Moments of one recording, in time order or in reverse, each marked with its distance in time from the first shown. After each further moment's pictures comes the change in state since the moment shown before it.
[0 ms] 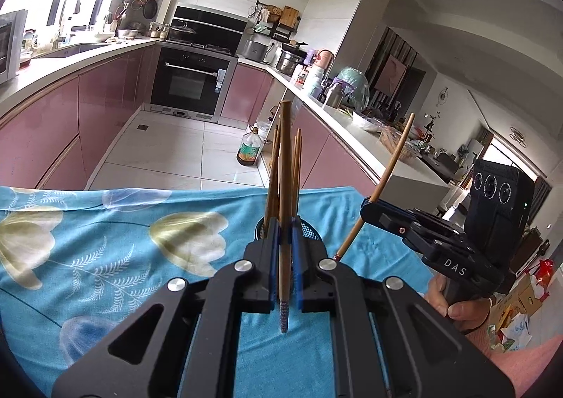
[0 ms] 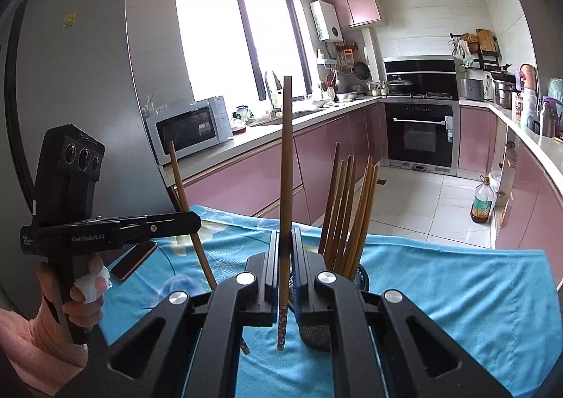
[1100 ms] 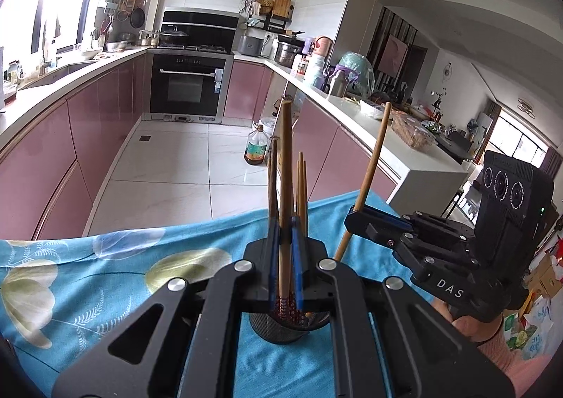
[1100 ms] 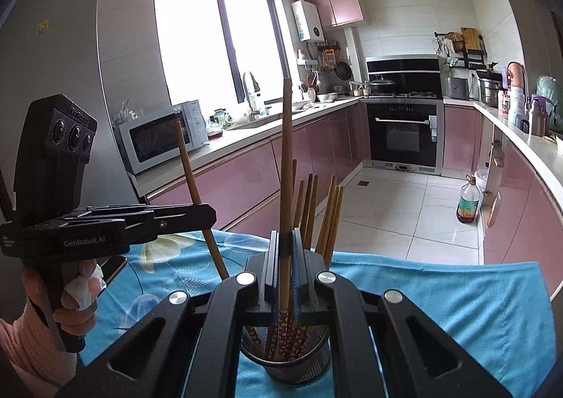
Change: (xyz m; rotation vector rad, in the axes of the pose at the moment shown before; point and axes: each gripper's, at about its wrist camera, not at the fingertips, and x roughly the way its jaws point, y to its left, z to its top) left arm 0.069 -0.023 0.054 0.100 0.065 0.053; right arm 0.041 -0.028 0.012 0.027 0.011 -0.073
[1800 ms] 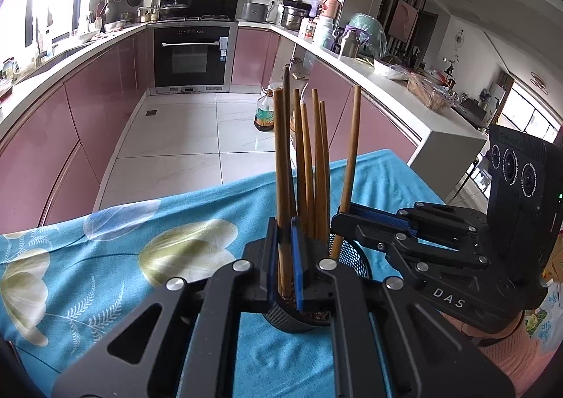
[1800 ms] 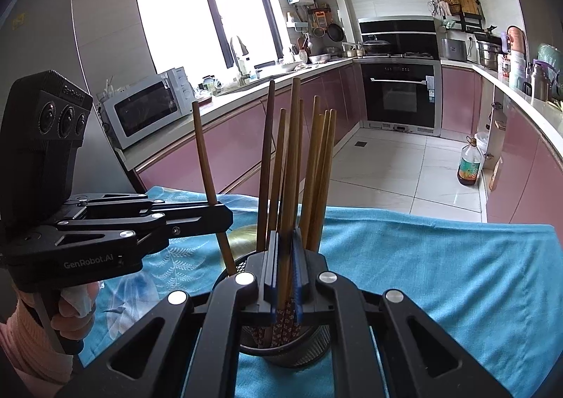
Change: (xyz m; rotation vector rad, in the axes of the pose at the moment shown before) left arm 0.066 0.009 -0.020 0.028 0.139 0.056; right arm 0.039 -0.009 -0.021 0.052 0.144 -0.011
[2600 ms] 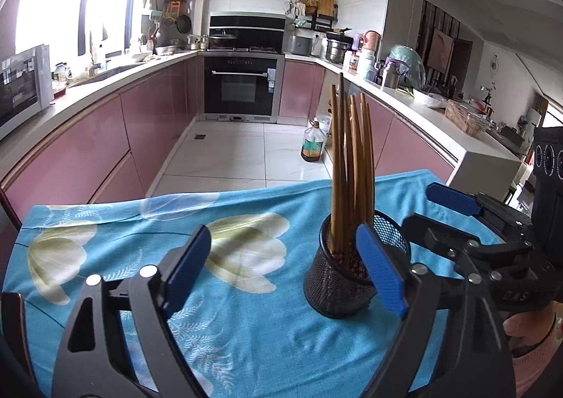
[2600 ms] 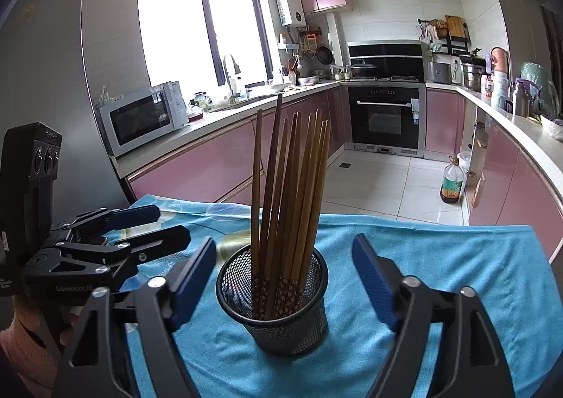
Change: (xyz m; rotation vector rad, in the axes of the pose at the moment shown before) left arm -0.043 0.015 -0.058 -0.052 -0.185 0.215; right arm -0.030 0.016 -0.022 -0.034 -0.113 -0.081
